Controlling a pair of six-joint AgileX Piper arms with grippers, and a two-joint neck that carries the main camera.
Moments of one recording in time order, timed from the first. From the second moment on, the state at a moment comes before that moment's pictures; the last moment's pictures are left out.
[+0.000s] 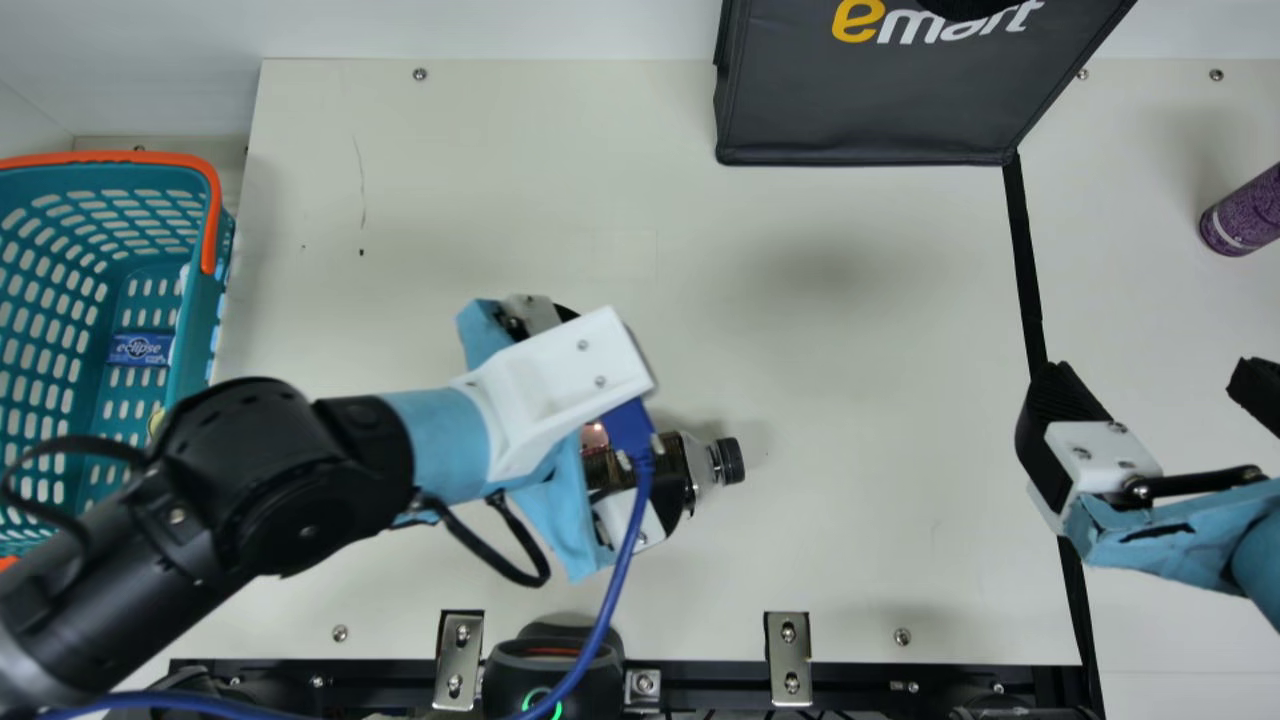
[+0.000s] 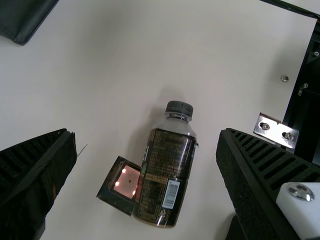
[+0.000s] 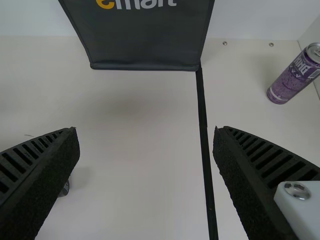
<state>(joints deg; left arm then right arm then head) -50.7 78.5 -67.8 -14.3 48.6 21.9 0.7 42.6 -69.8 -0.8 69.4 0.0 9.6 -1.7</state>
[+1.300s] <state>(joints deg) -56.5 103.6 -85.5 -7.5 59.1 22.3 0.7 42.6 -69.8 -0.8 69.4 0.0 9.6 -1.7</state>
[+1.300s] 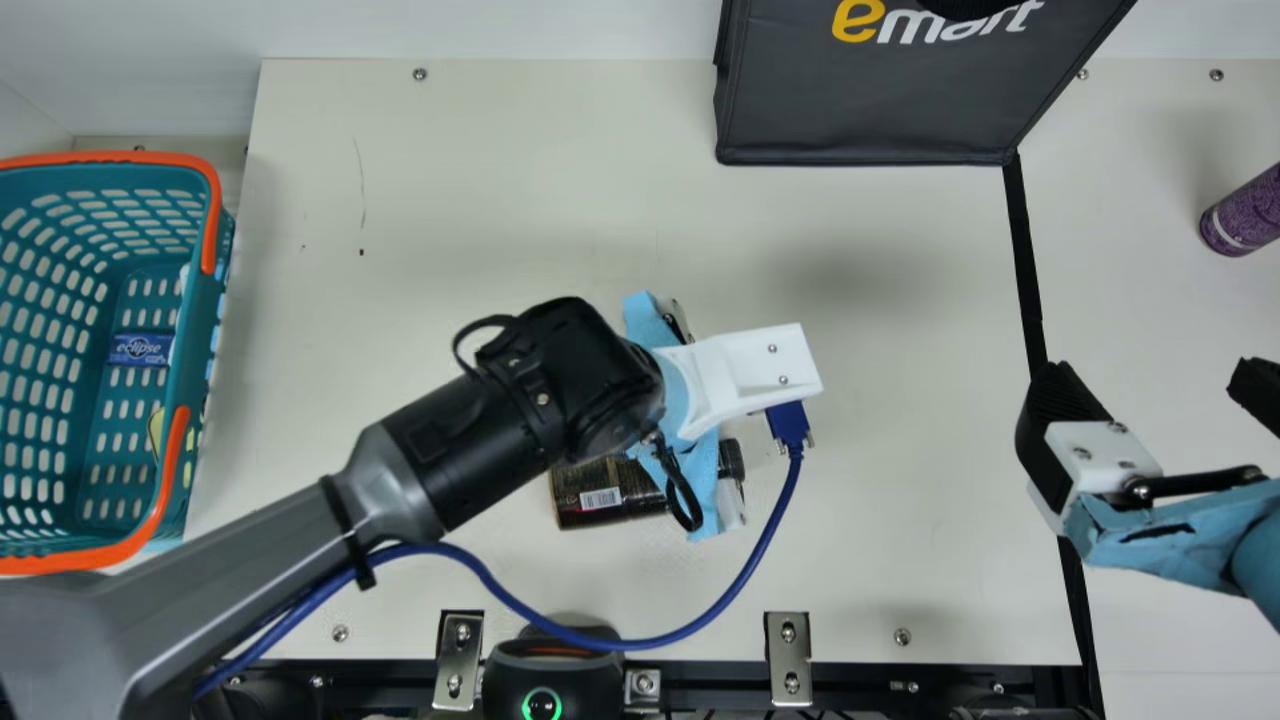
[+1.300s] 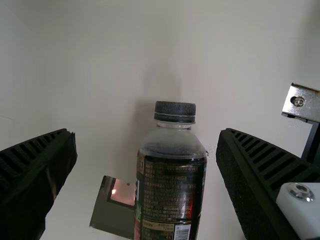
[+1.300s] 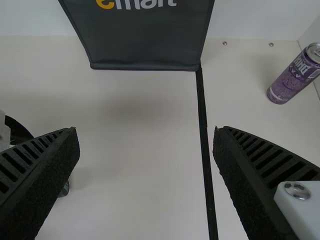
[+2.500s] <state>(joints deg) -60.1 113.4 -87.3 -6.1 59.8 14.1 0.7 42.6 -69.8 -0.8 69.4 0.0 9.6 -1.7</state>
